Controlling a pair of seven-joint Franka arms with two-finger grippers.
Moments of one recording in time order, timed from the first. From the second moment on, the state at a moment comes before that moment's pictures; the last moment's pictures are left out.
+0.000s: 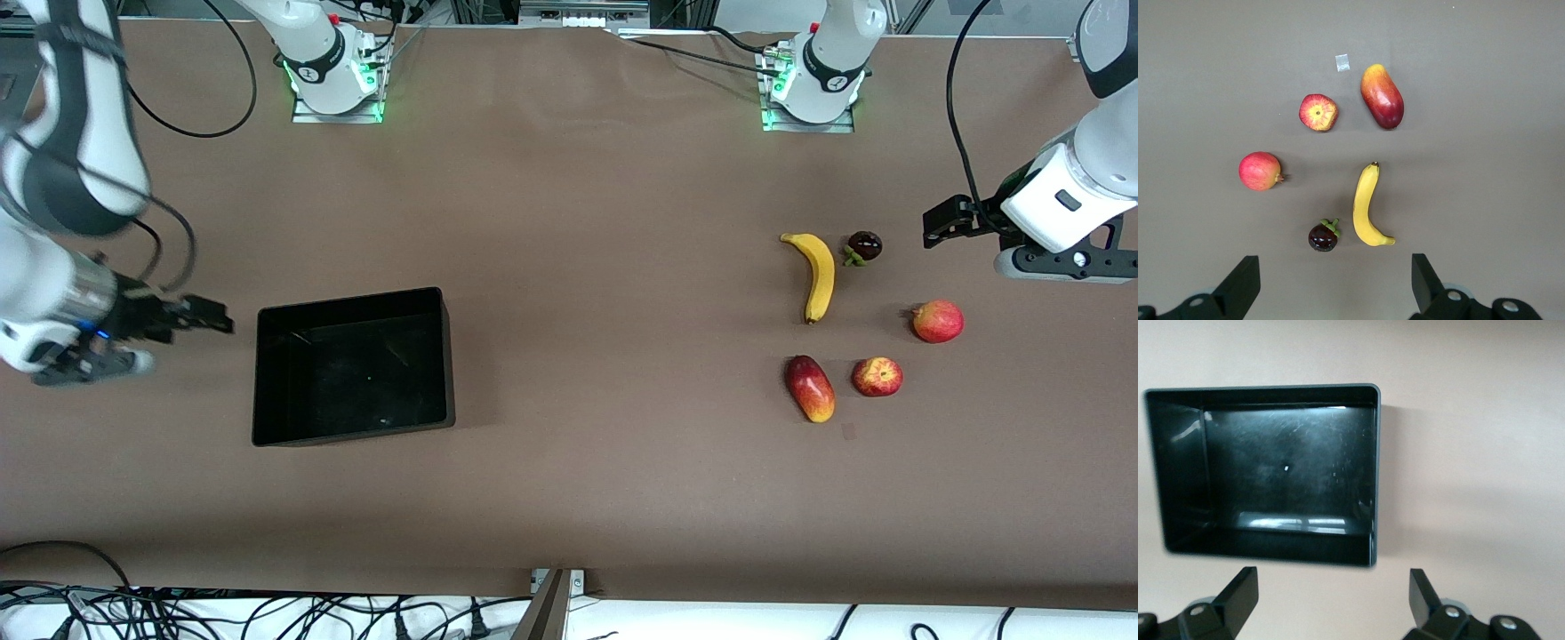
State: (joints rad) left arm -0.04 0.06 -0.02 -1.63 0.02 1.59 -0.02; right arm 0.07 0.29 -0.10 -1.52 0.12 1.76 -0.20
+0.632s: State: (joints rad) left arm -0.04 0.06 -0.02 -1.63 0.02 1.59 -0.02; right arm 0.07 0.15 -0.10 -1.49 0.09 1.60 -0.20
